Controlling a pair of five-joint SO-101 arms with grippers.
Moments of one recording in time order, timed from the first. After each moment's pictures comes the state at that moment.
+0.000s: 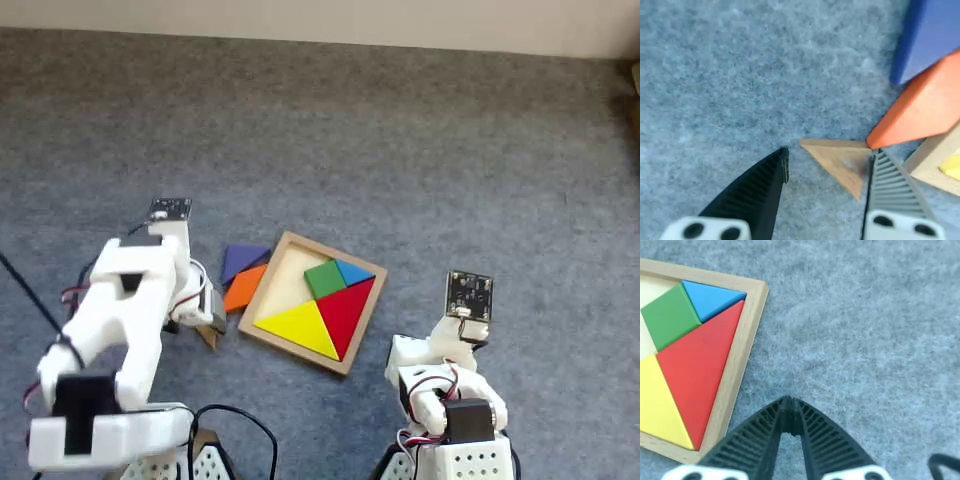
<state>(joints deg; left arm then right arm) -10.0 -6.5 48.0 62.3 6.6 -11.9 -104.5 96.0 71.2 -12.4</state>
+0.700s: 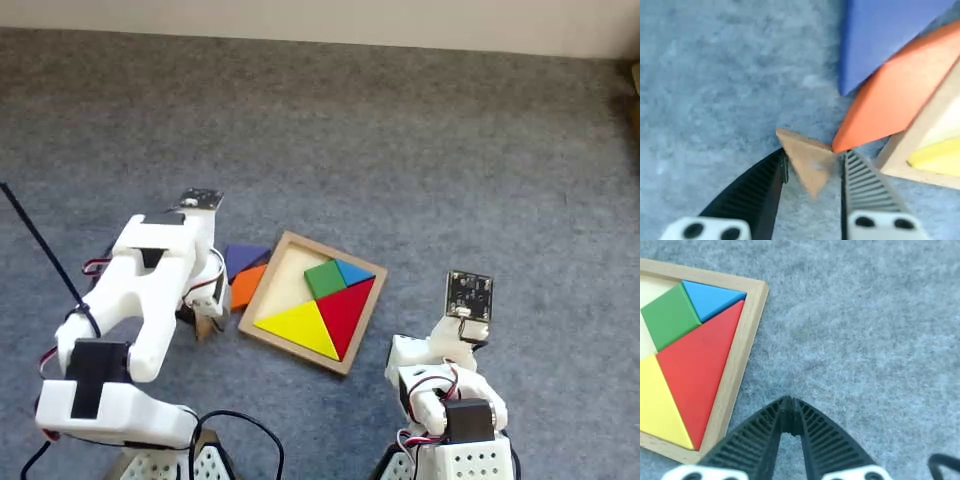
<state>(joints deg) -6.8 2.3 37.9 66.4 1.7 -11.9 -104.5 96.0 71.2 -12.4</state>
